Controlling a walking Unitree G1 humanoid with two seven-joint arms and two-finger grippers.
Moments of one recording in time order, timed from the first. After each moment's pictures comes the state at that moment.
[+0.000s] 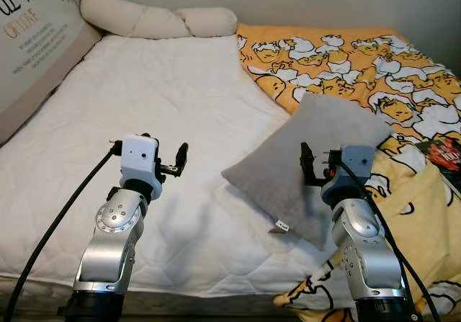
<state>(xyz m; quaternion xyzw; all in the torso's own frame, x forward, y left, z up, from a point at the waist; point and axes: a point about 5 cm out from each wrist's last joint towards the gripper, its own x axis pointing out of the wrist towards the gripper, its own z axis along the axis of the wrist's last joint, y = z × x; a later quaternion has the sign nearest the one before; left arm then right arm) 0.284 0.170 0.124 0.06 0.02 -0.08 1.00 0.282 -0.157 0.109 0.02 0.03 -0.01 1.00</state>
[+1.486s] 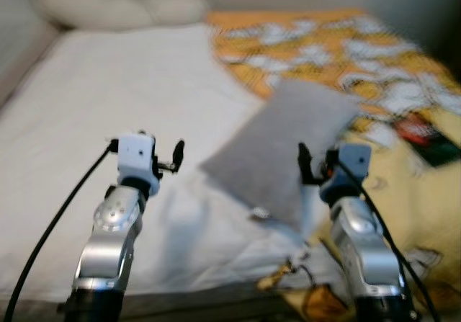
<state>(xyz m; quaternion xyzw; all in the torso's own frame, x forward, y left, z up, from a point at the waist) 0.287 0.171 0.128 0.06 0.01 -0.07 1.00 0.284 -0.158 0.109 0.02 0.04 -0.01 1.00</state>
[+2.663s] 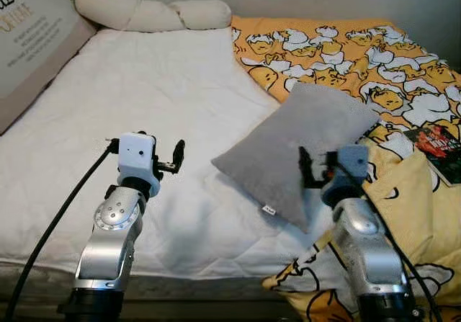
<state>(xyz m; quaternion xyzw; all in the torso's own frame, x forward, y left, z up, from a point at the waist) 0.287 0.174 0.127 0.06 0.01 -0.06 1.00 0.288 -0.166 0.104 0.02 0.06 -0.01 1.00</state>
